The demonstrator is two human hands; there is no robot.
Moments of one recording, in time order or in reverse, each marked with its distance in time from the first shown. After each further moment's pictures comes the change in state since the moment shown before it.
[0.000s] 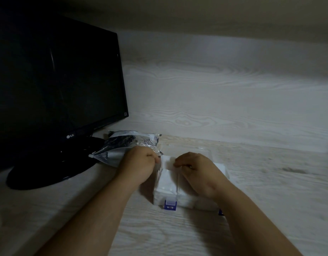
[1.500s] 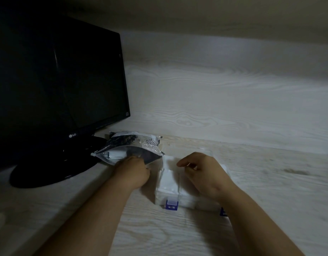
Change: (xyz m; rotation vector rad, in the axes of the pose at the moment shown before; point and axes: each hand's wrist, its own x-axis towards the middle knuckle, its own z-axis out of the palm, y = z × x) left_hand 0.017 -0.043 0.011 0.579 -0.166 -0.035; right_hand -0.008 -0.005 -0.008 0.053 0.037 0.052
